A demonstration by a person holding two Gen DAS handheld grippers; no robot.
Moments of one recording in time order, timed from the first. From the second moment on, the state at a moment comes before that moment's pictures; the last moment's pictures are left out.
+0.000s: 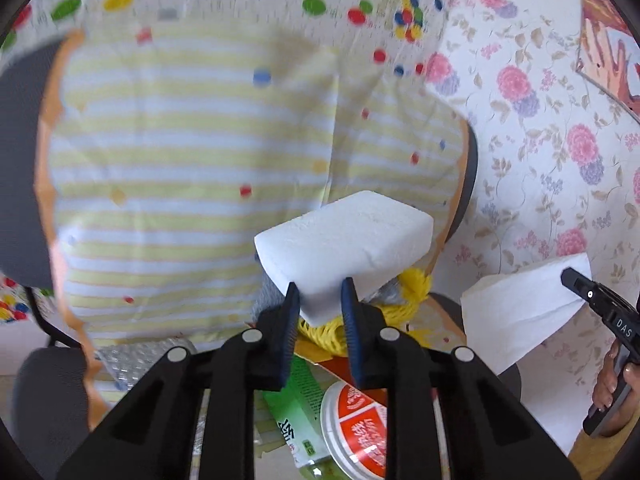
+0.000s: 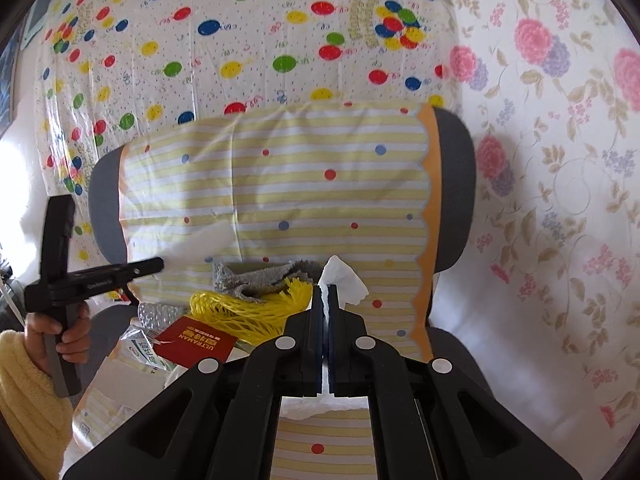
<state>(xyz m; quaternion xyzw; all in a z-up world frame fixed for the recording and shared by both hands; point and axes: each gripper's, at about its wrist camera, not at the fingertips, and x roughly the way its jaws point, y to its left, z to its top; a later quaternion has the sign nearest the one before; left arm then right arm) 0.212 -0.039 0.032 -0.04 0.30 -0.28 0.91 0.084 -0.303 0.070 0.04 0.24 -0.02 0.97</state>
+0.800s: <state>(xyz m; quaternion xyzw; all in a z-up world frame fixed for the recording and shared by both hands) -0.068 -0.193 -0.063 0.07 0.32 -0.35 0.88 -0.170 -0.405 -0.074 0.13 0.35 -0.22 0.90</state>
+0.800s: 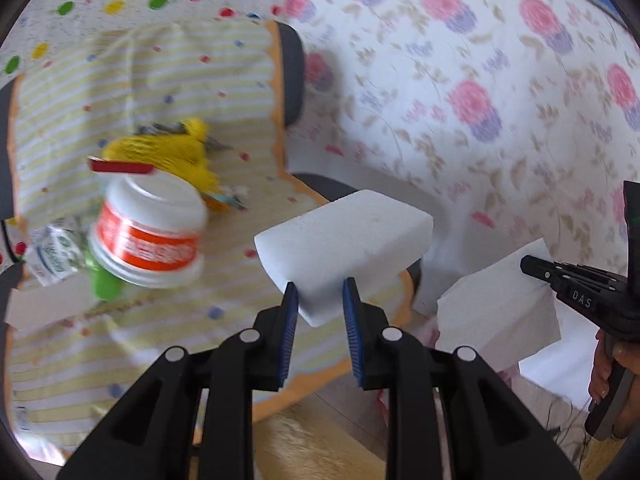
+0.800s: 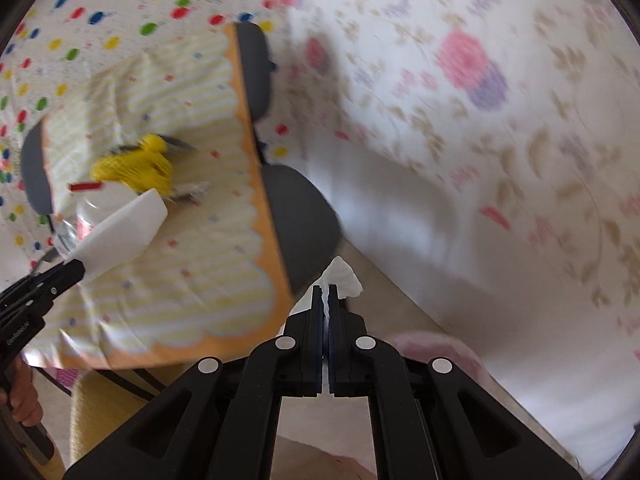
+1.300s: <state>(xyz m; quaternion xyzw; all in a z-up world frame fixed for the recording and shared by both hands) -0.085 -0.254 -0.109 0.11 0.36 -0.40 0.84 -0.186 -0.447 -0.182 0.16 0.43 -0.29 0.84</state>
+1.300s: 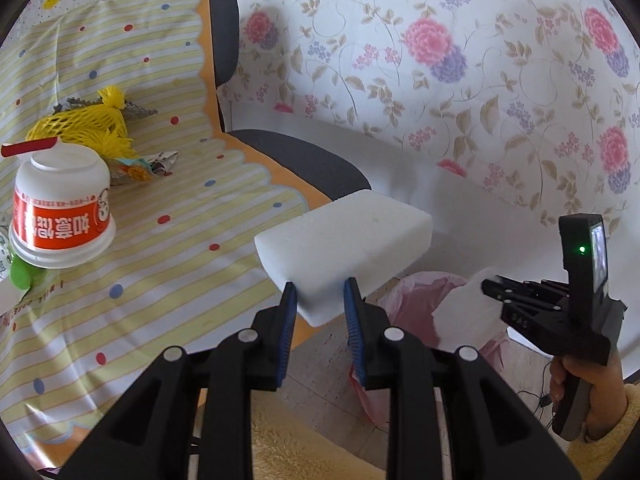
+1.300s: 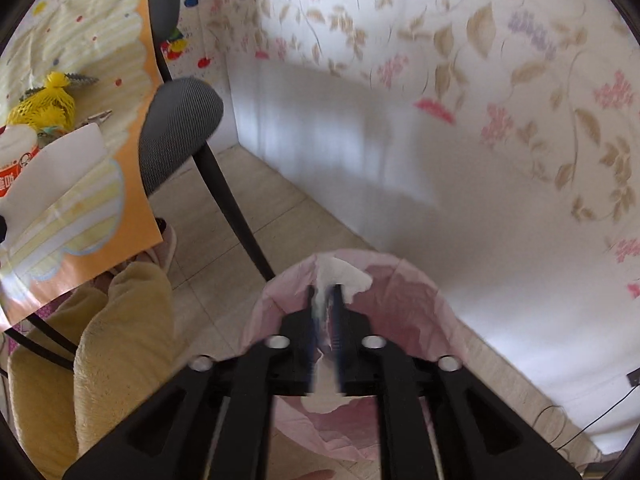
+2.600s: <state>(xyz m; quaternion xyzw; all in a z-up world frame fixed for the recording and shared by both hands) -0.082 -0.256 -0.110 0.15 0.32 -0.40 0.85 -0.208 -0.418 -0.106 0.17 0.35 -0.25 0.89</state>
